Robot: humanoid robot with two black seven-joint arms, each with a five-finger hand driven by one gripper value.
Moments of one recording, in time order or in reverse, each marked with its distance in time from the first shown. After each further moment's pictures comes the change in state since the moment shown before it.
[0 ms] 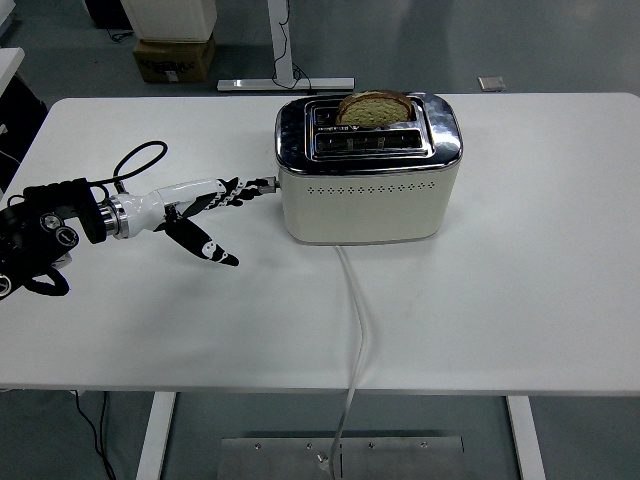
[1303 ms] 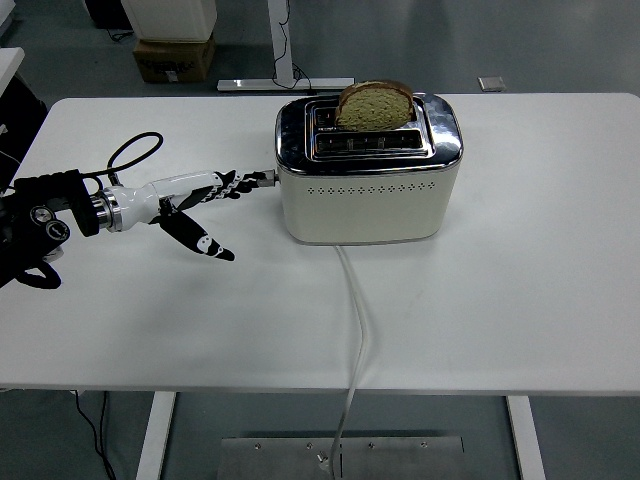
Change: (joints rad) left arm -0.015 0.036 0.001 -0.044 0.003 -0.001 0.000; right arm 0.000 0.000 0.000 0.000 0.000 0.000 0.000
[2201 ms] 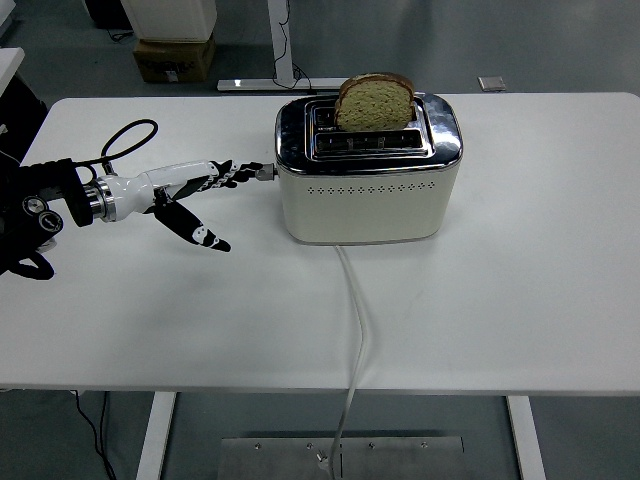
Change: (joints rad) left arm -0.026 0.018 0.000 -0.005 0.014 0.000 -0.018; right arm 0.000 0.000 0.000 0.000 -0.001 0.000 0.000
